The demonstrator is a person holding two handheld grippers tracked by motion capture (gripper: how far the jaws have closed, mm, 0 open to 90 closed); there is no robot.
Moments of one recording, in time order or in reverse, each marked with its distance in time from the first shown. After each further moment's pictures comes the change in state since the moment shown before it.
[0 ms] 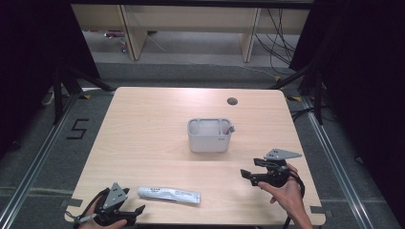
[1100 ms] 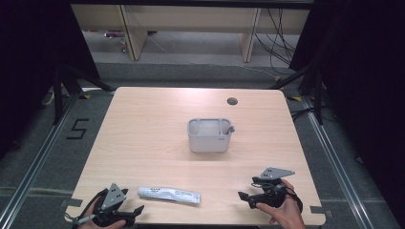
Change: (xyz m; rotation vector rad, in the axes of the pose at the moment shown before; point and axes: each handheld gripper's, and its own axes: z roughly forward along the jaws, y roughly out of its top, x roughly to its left) left arm 0.002 -0.001 -0.004 0.021 0.007 0.014; right arm 0.026 -0.042 0.000 0.132 0.013 -0.015
